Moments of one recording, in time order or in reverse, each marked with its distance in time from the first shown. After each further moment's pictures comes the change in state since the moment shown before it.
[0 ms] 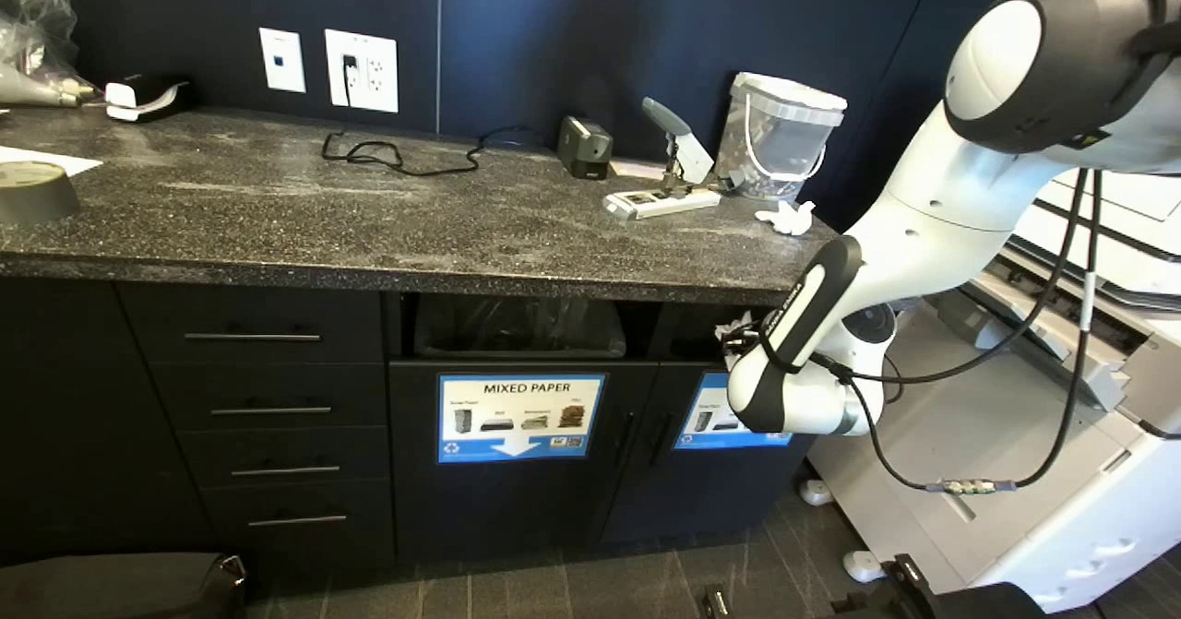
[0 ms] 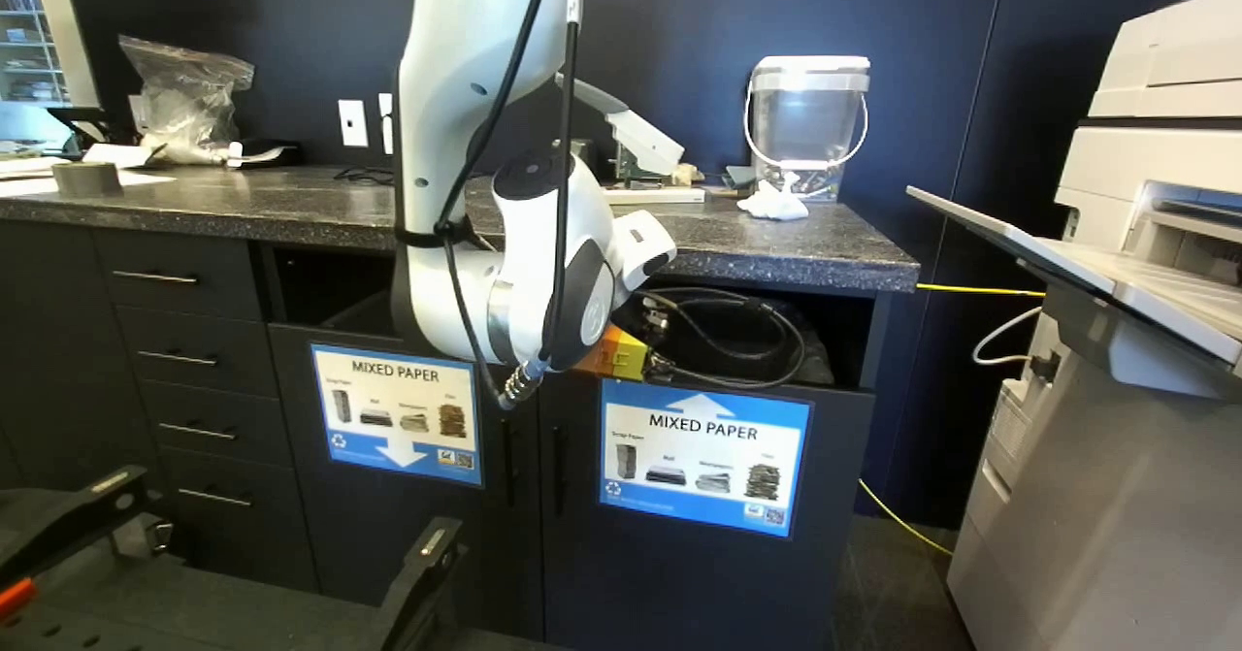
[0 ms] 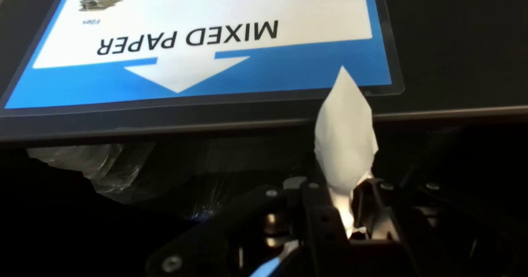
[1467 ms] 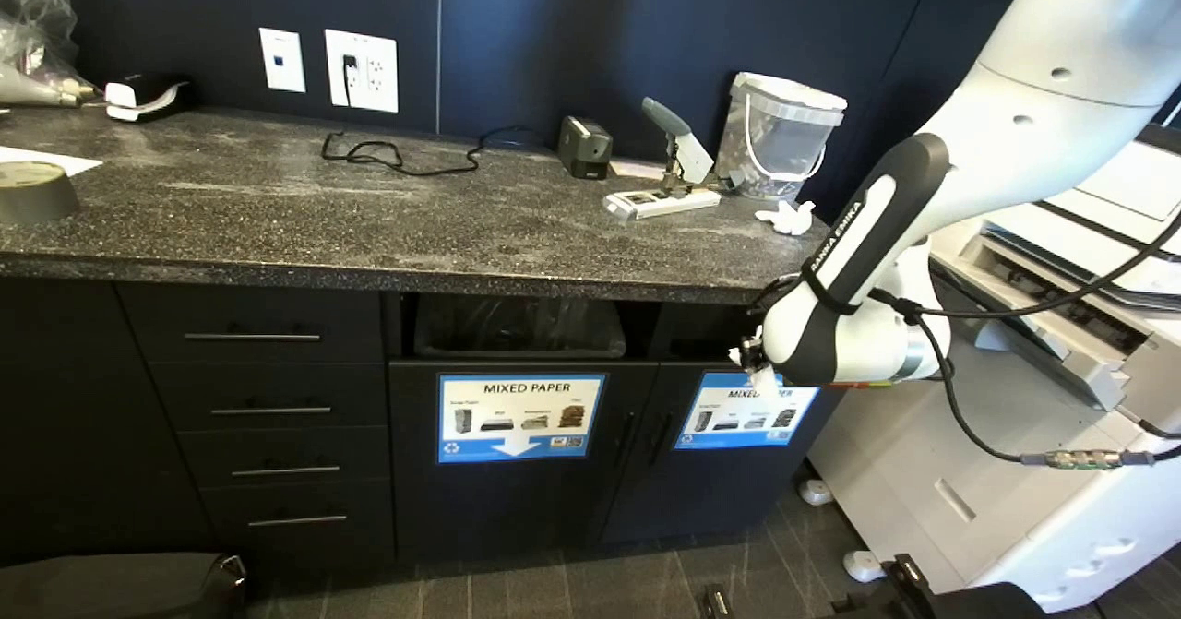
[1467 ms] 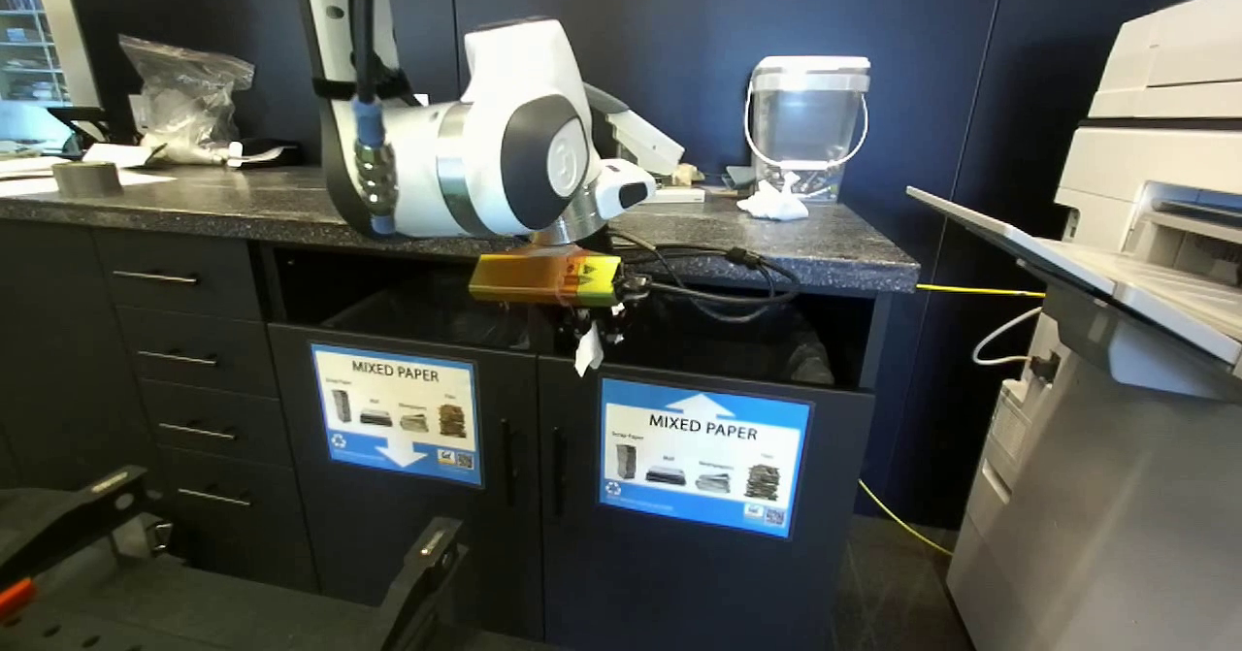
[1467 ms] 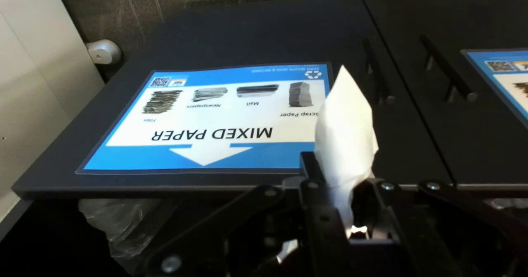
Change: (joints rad) arm 0.181 -0.384 -0.148 -0.294 -0.033 -0.469 0.018
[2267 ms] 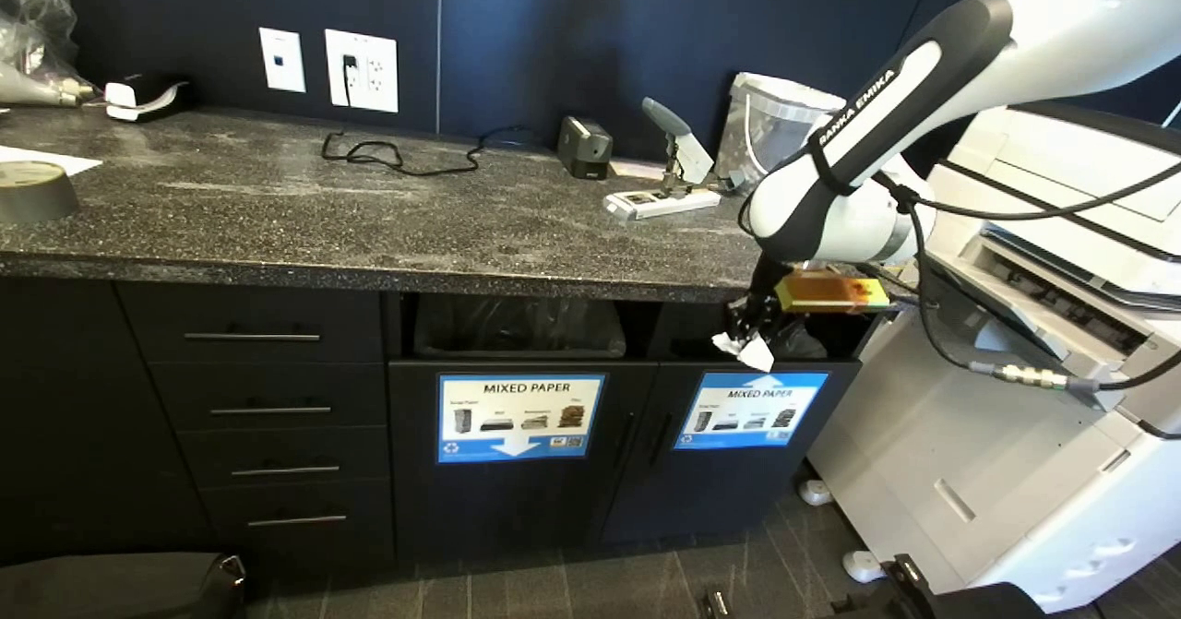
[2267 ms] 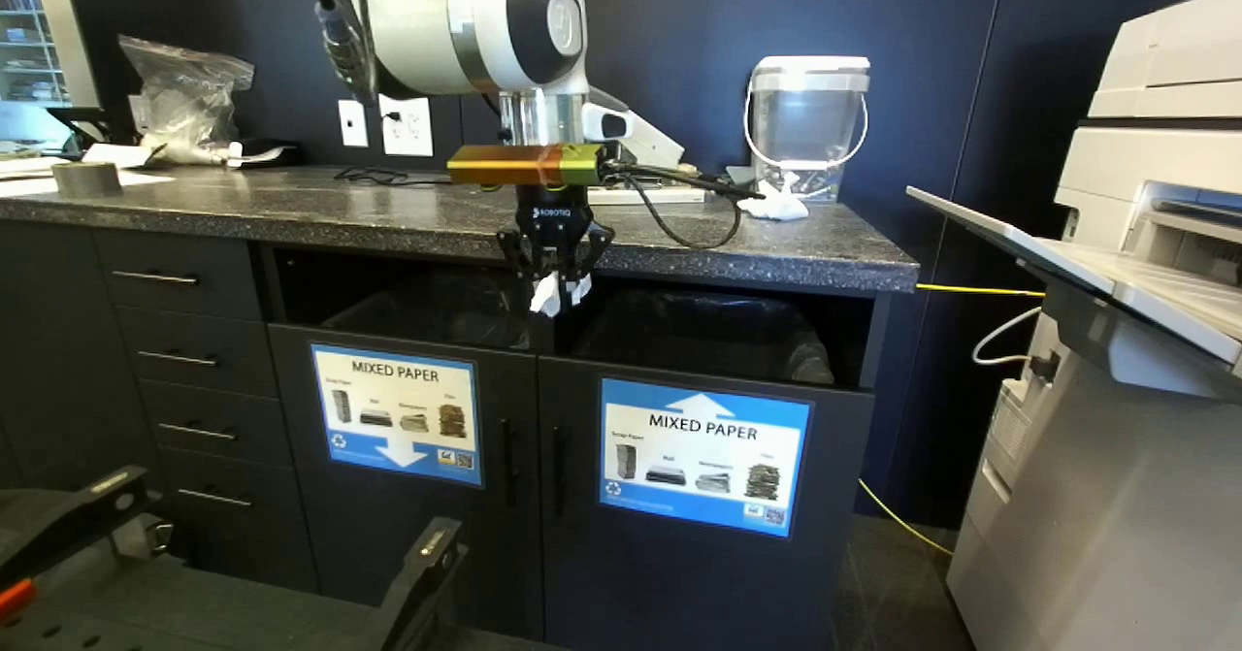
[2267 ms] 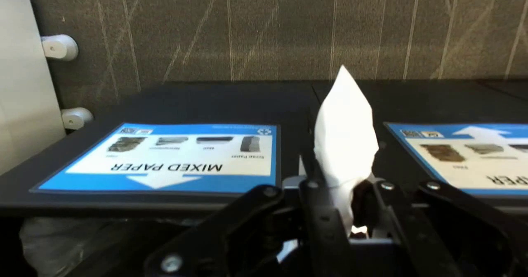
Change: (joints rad) arm -0.091 -0.194 0.165 0.139 -0.013 -0.663 -0.065
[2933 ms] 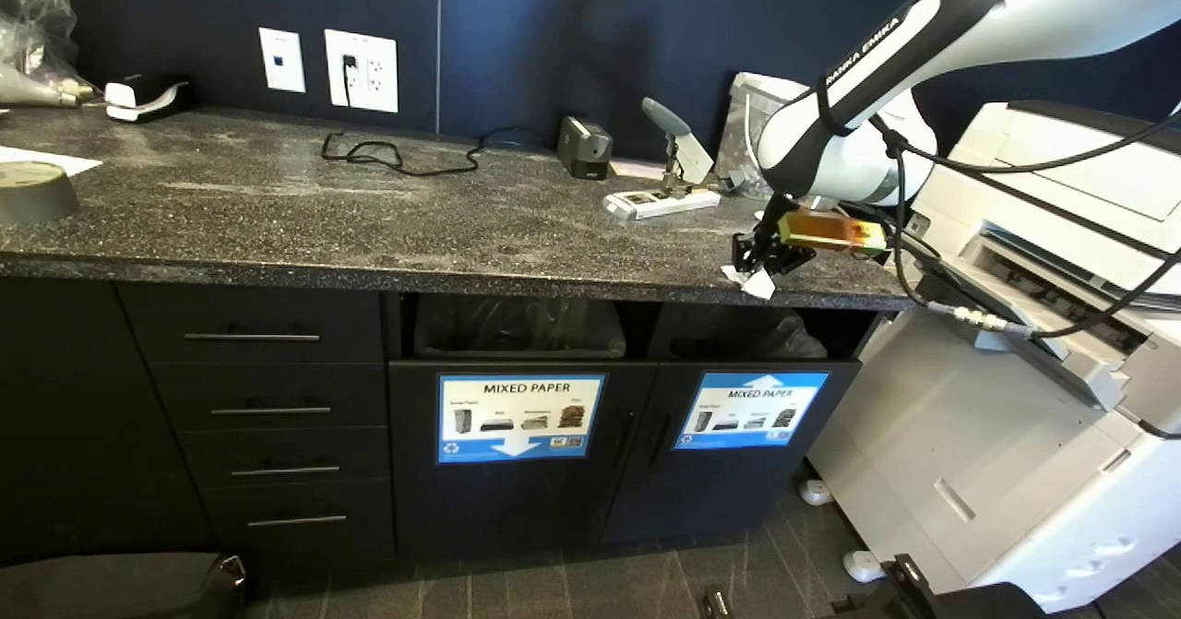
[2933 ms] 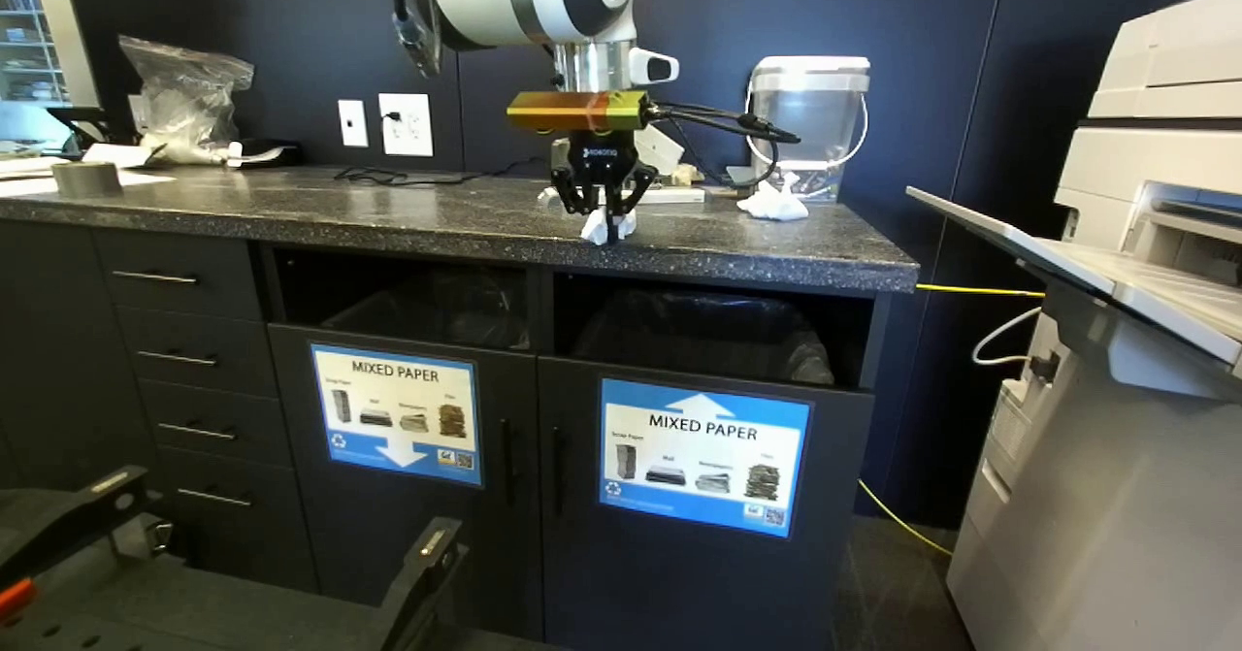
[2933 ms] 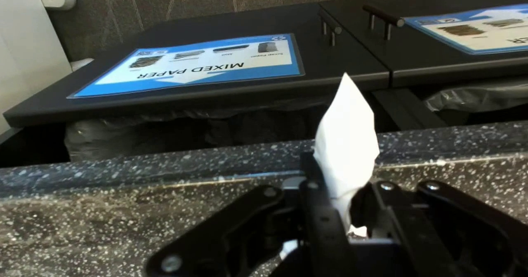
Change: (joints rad) arm -0.044 0.028 0.004 0.214 0.074 -0.043 -0.001
